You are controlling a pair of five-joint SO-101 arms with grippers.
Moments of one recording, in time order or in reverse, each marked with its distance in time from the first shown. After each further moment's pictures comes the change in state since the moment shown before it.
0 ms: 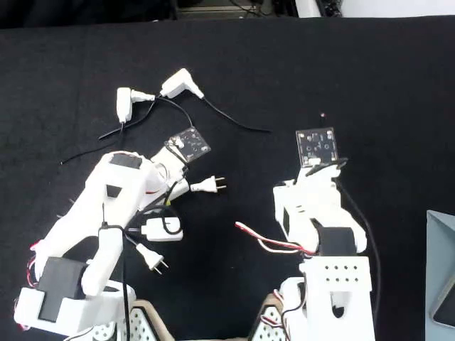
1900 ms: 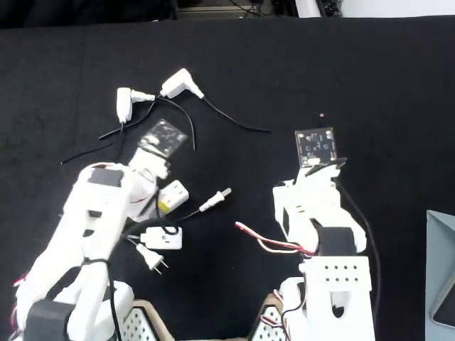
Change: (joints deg) left arm -5.8 -19.3 8.2 7.2 13.5; right arm -1.6 0.0 -0.2 0.1 1.7
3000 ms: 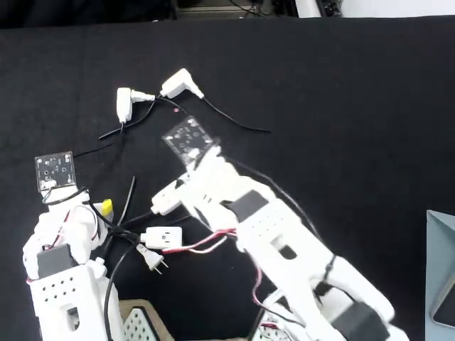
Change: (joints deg) left arm -26.5 -46.6 29.1 -1.8 18.8; right arm -36.0 38.1 -15.6 -24.1 -1.2
